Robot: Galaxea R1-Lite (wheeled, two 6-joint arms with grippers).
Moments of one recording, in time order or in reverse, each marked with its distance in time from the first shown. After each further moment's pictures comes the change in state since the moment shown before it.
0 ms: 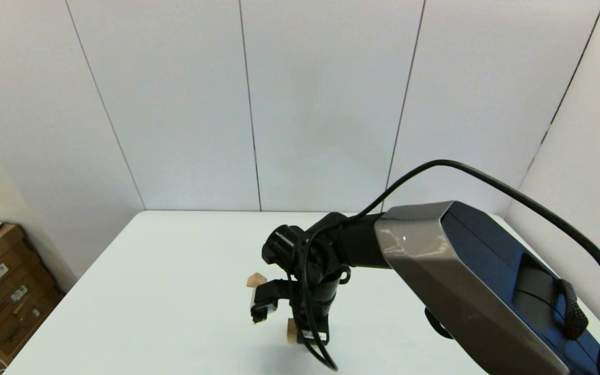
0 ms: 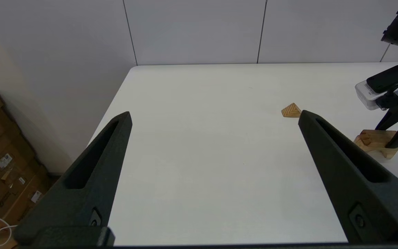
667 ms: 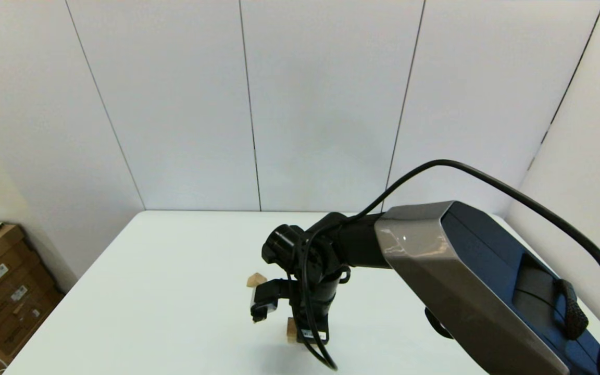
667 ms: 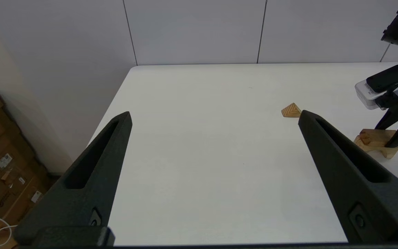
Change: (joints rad) left arm 0.000 0.000 0.000 0.000 0.000 0.000; right arm -0.001 0.000 0.000 -0.008 -0.004 0.000
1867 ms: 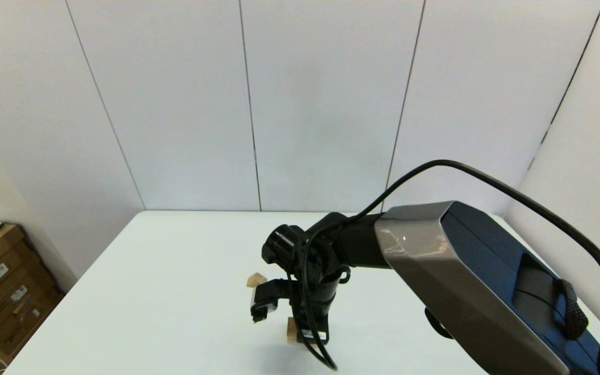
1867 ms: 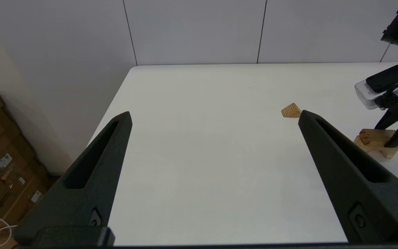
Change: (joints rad) left arm 0.000 0.000 0.000 0.000 0.000 0.000; right arm -0.001 0.000 0.001 0.000 -0.003 0.002
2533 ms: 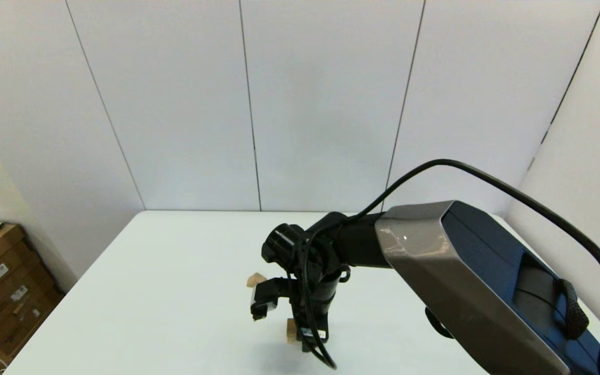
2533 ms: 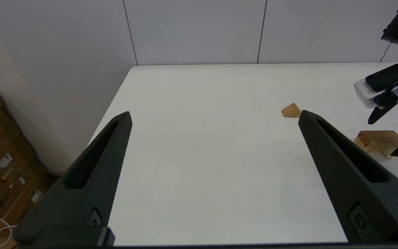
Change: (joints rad) left arm 0.000 0.000 0.000 0.000 0.000 0.000; right arm -0.001 -0.003 -0.002 -0.006 -0.014 0.011
